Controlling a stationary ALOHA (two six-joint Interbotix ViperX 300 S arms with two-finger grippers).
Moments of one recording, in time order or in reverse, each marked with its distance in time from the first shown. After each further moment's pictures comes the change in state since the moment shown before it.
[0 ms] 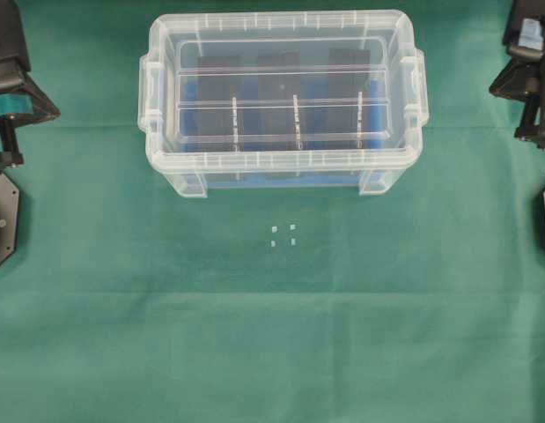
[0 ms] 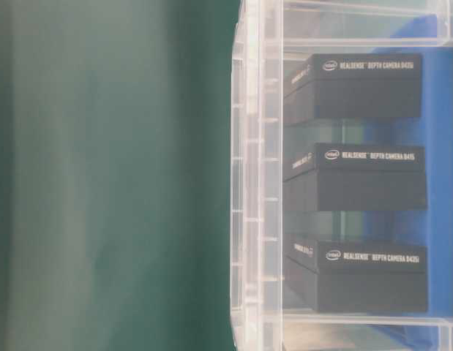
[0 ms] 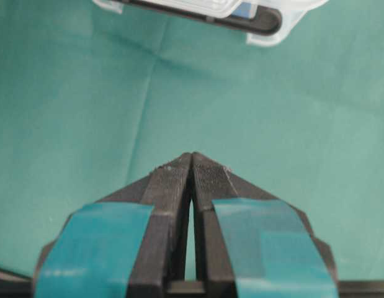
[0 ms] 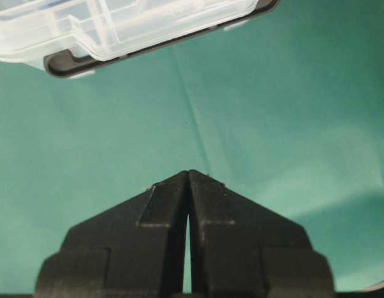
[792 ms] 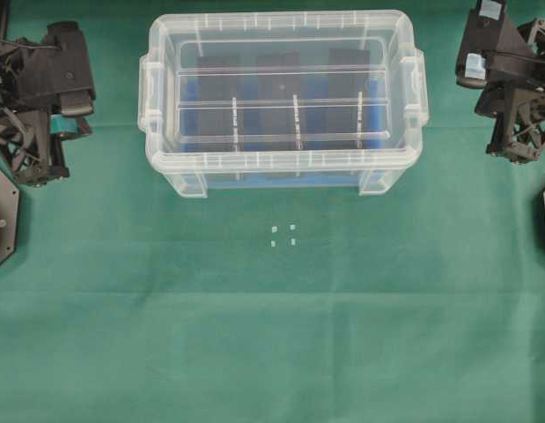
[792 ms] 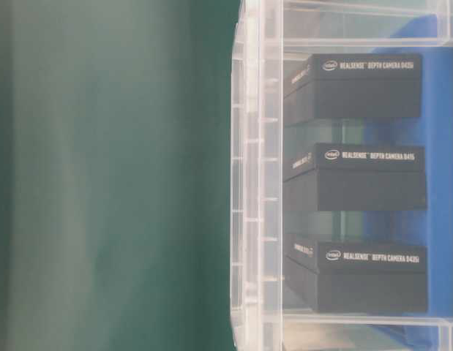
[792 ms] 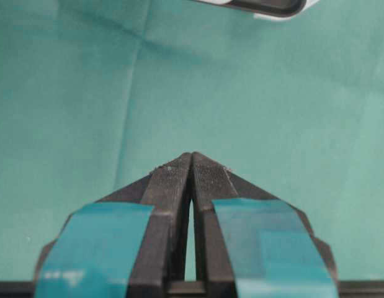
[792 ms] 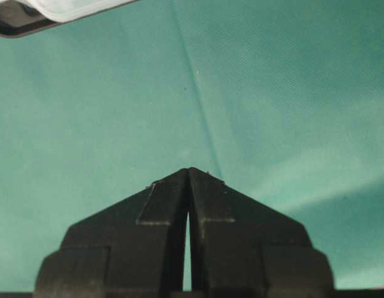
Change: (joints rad) left arm 0.000 0.155 0.112 0.002 -0.172 0.037; right arm 0.000 0.114 0.114 -0.021 -0.144 -0.006
